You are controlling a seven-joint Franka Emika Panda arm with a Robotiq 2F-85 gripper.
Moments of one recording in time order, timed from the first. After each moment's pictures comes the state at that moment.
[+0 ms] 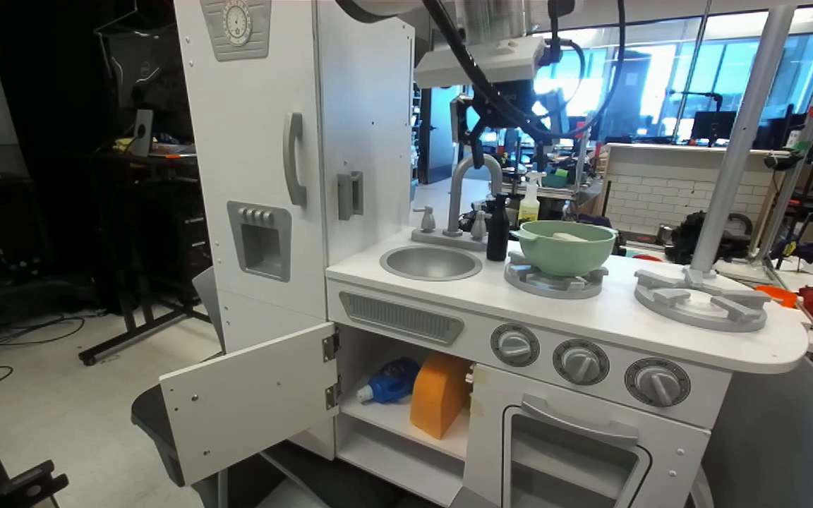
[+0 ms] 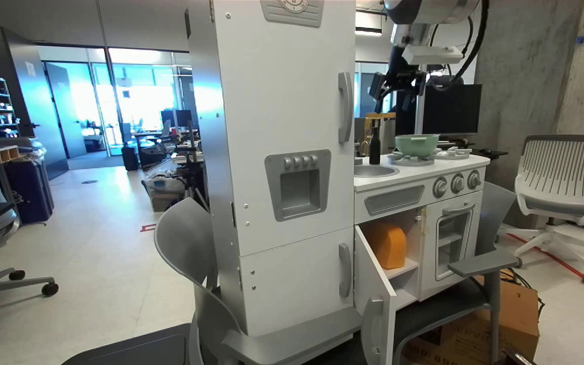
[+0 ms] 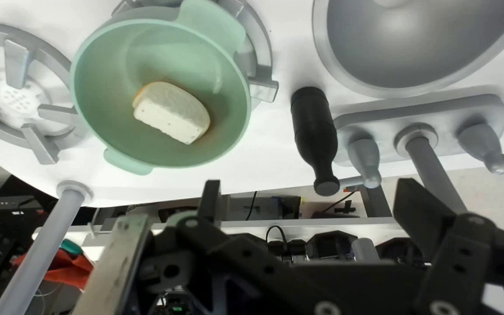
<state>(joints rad) -0.09 0.88 0.03 -0.96 -0.07 2.23 -0.05</state>
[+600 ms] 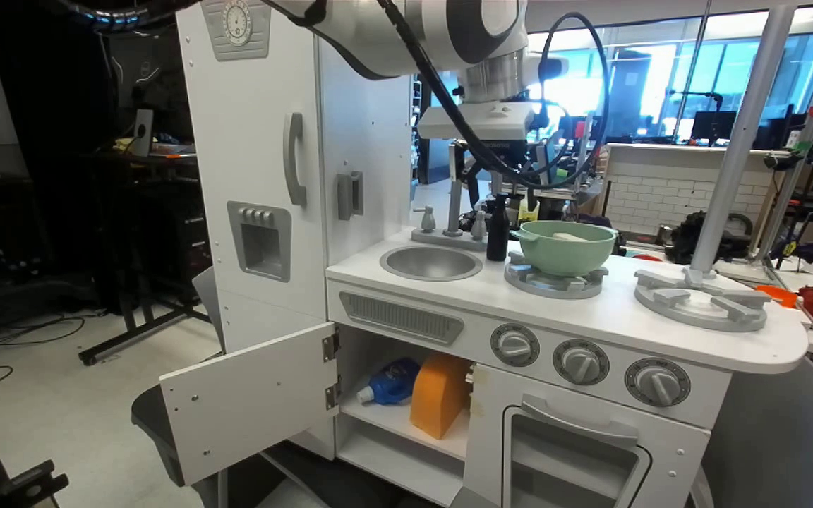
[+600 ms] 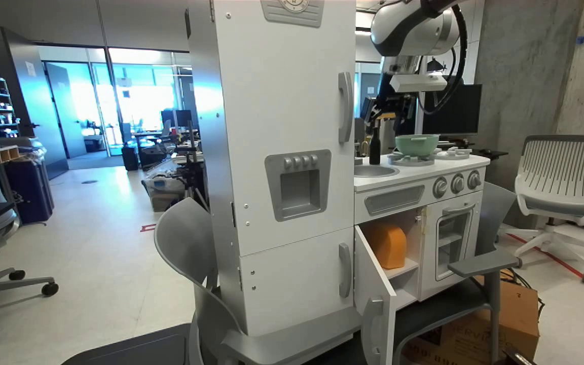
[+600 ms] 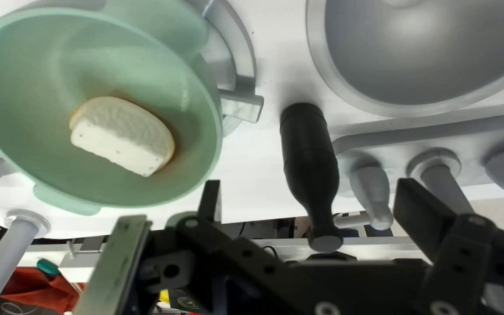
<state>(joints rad) -0.07 1.15 0.03 -0.61 -0.07 2.13 -0.05</state>
